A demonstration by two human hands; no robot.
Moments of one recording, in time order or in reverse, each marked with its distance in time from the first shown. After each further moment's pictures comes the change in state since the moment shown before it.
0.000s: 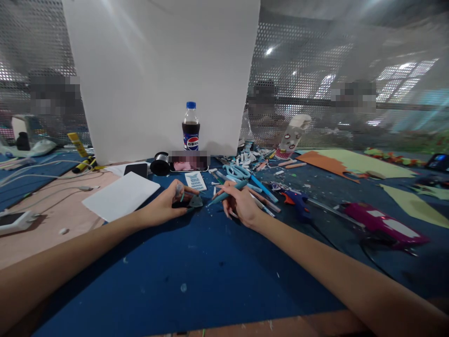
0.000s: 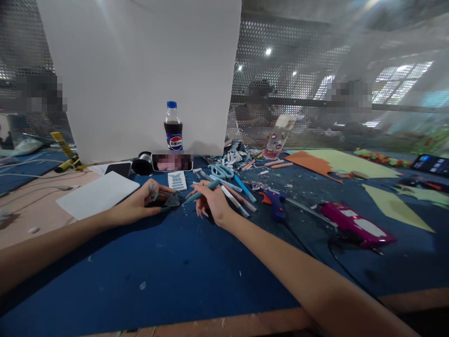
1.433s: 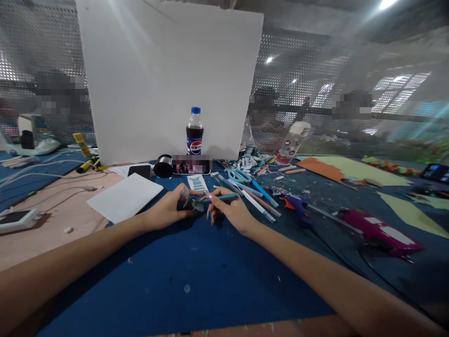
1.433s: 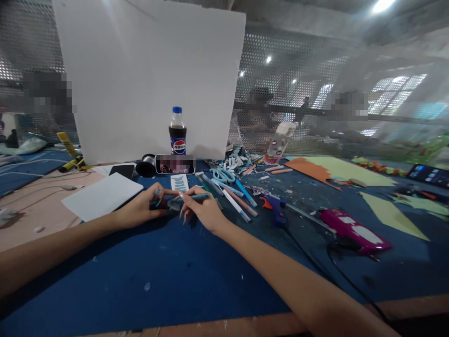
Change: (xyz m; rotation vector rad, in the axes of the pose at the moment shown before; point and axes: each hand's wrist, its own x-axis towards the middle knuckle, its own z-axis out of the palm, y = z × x) left_hand 0.000 0.000 -0.002 0.171 0.108 0.031; right_hand -0.003 0.002 0.021 -0.115 -0.111 -0.071
